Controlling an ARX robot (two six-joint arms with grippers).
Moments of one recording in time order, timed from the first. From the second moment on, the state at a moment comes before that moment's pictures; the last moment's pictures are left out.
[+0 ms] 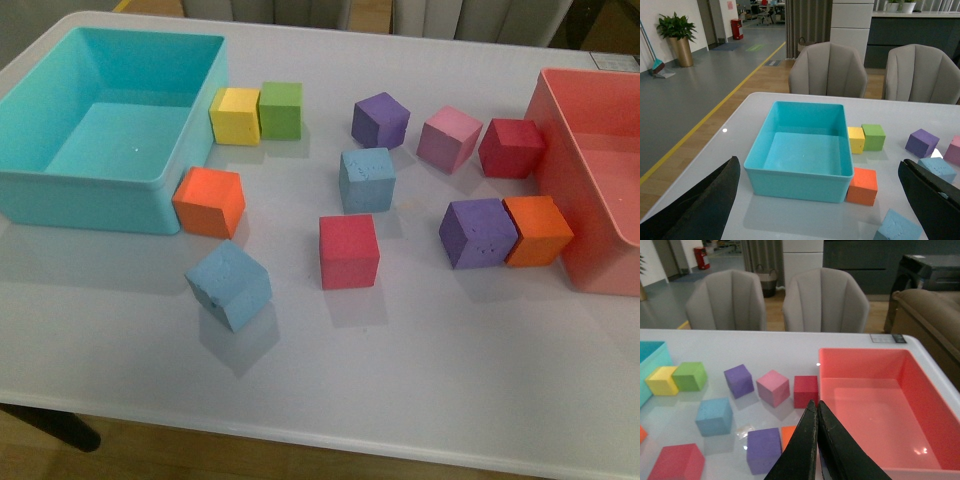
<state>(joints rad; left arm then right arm) 0.00 0.01 0.01 0.00 0.00 0.00 0.01 0.98 0.06 0.91 0.01 0.00</state>
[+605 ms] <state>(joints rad) 0.00 0.01 0.01 0.00 0.00 0.00 0.00 0.52 0.02 0.51 0.00 0.00</state>
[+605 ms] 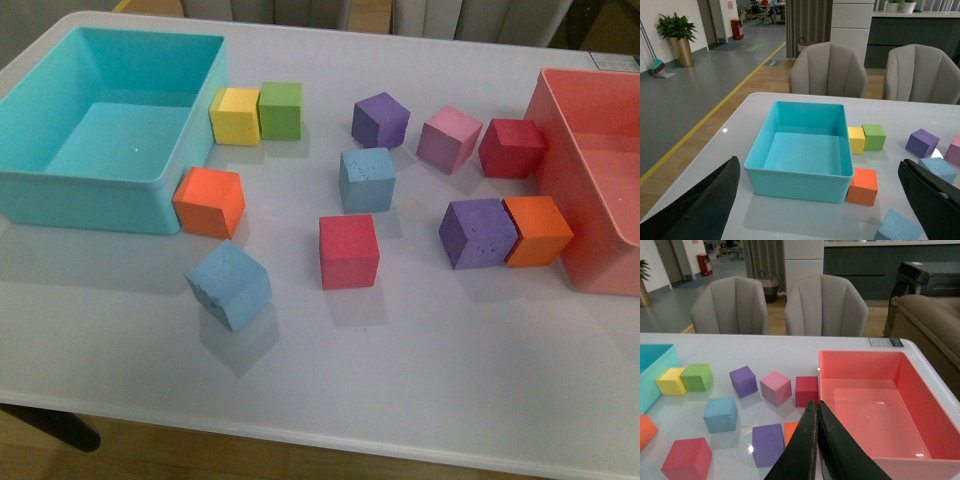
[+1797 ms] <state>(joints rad) 0.00 0.01 0.01 0.00 0.00 0.00 0.00 0.01 0.02 0.00 0.00 0.00</state>
